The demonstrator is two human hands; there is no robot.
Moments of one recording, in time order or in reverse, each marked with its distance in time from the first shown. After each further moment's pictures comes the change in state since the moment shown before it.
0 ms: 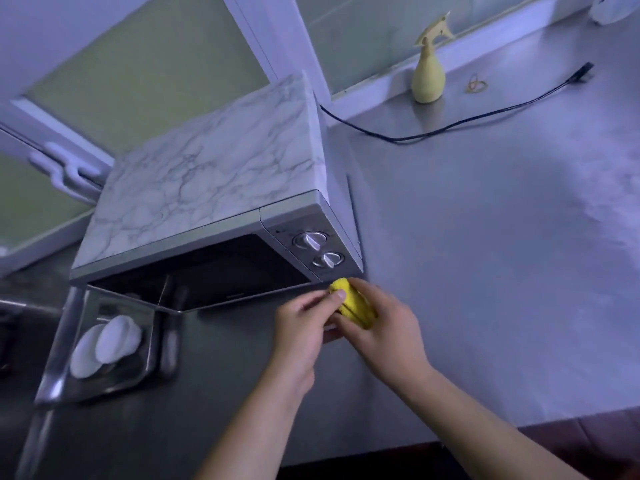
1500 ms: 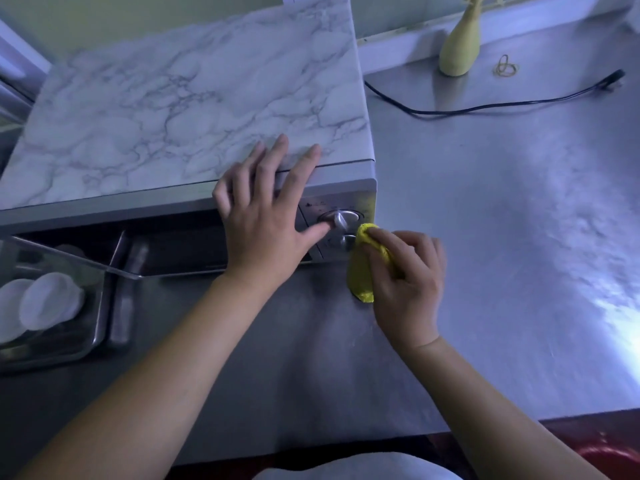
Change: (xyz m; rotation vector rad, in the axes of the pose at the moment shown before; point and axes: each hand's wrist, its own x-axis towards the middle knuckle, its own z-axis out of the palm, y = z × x) left_hand 0.114 0.052 -0.064 1.257 0.499 1.219; right_hand 0.054 -0.001 0.037 -0.213 0.470 -0.293
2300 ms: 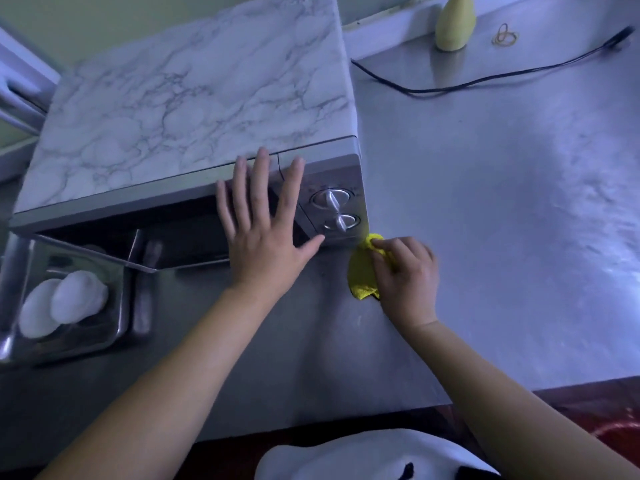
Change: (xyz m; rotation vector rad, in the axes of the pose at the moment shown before) left_hand -0.041 0.005 0.003 0.162 -0.082 0.043; right_hand -0.034 0.038 -0.005 -0.143 -0.203 0.123
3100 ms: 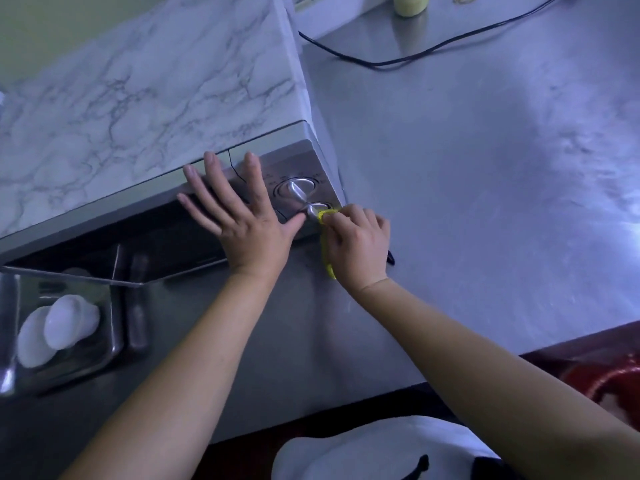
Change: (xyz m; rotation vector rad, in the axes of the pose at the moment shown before) left_hand 0.009 0.021 0.037 0.068 0.126 -0.123; right_hand 0.019 -0.019 0.037 -0.117 -0.008 0.027
